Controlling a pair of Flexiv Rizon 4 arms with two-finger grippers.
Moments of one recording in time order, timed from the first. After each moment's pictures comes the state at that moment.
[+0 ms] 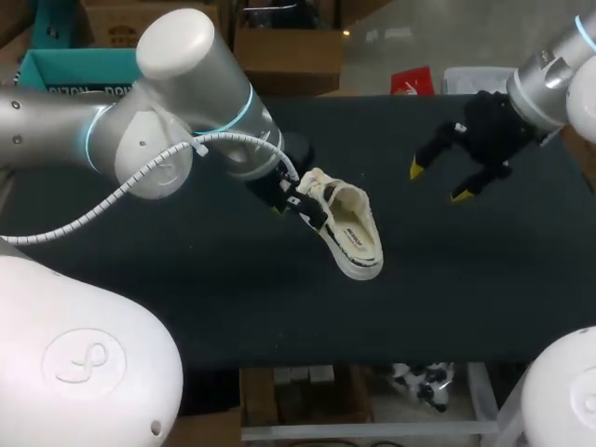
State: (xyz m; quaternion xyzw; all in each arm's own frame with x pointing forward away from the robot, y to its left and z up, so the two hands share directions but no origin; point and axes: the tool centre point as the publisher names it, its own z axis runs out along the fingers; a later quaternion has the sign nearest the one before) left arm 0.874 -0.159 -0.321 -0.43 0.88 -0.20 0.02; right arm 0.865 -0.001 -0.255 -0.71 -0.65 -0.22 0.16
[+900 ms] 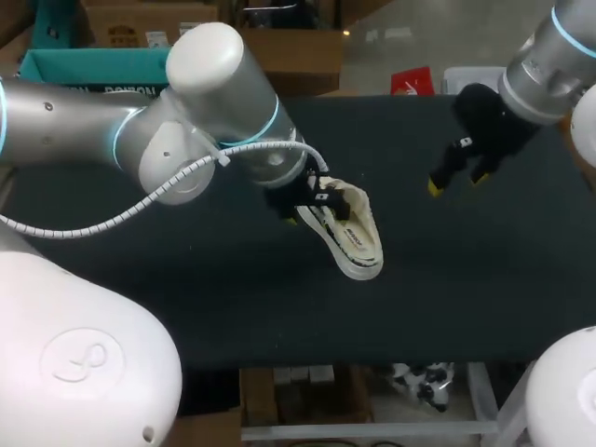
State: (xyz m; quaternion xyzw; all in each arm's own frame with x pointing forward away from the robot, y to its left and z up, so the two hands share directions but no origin) left arm 0.878 -0.197 -0.336 -0.61 0.76 -0.21 -0.02; right arm 0.861 -0.037 -0.249 -0.50 -0.85 -0.16 0.00
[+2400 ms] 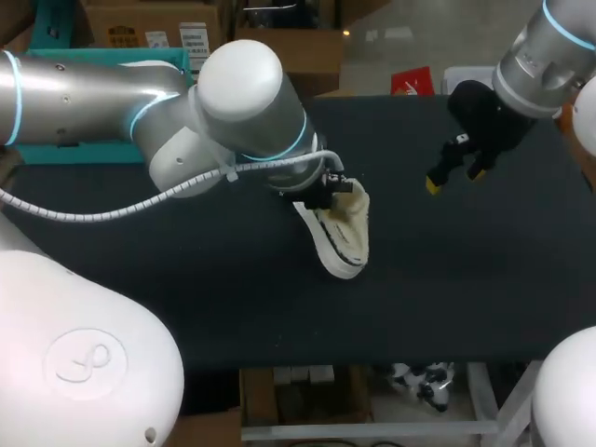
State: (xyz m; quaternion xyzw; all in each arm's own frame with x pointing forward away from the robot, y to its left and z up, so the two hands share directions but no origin) left arm 0.901 -0.196 -0.316 -0.62 0.75 -0.24 0.07; right arm 0.865 -0.034 -0.245 -0.50 -0.85 -0.16 0.01
